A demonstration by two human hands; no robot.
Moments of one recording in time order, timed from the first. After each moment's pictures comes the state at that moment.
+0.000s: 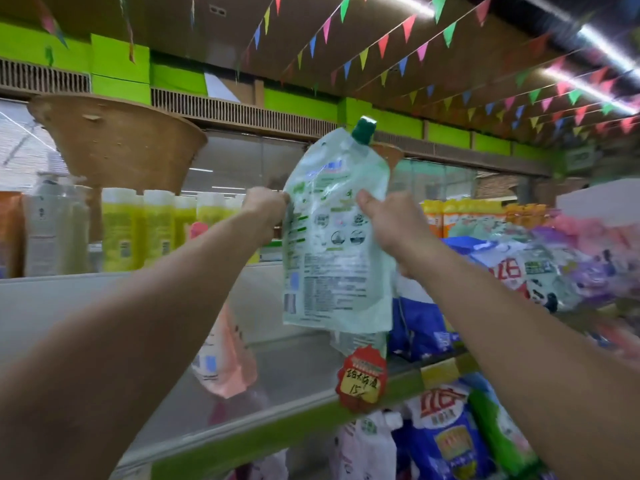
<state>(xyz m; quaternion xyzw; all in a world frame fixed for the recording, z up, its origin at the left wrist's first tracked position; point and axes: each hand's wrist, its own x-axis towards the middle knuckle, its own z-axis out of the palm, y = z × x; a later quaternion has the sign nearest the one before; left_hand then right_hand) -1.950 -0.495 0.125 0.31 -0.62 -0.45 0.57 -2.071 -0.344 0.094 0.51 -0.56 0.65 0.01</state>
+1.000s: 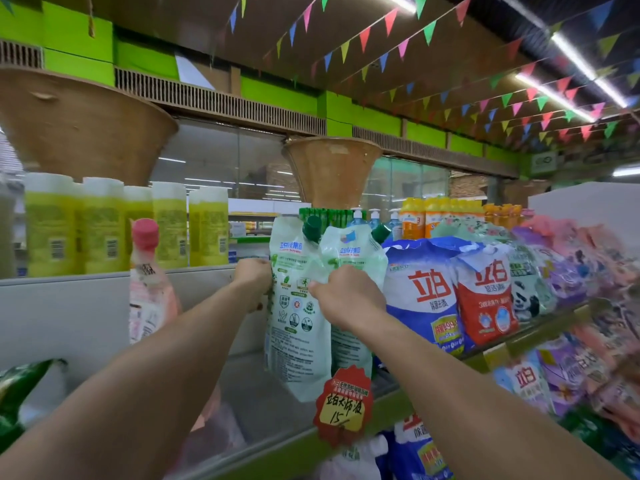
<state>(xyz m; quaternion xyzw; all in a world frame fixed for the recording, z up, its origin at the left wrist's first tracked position) -2.004 -0.589 0.021 0.44 -0.65 -0.43 0.45 -2.091 -0.421 0.016 0.52 -0.76 0.39 0.08</state>
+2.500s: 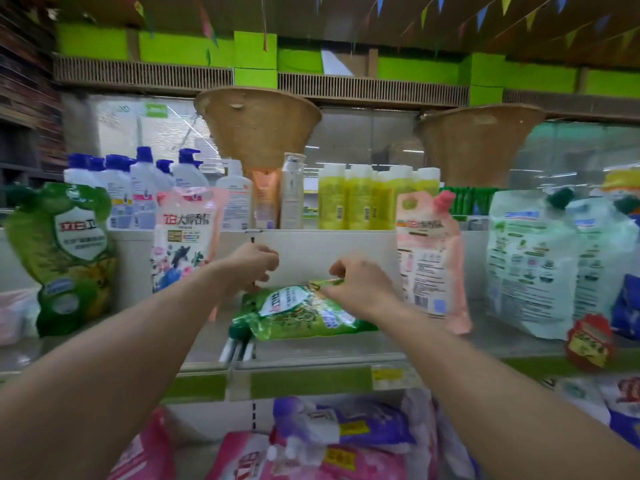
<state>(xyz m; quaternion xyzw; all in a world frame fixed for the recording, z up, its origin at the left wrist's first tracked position) -1.528 -0.510 -0.004 0.54 -0.67 -0.32 0.41 -1.733 -0.443 -0.031 0.71 -0.60 0.36 0.02</state>
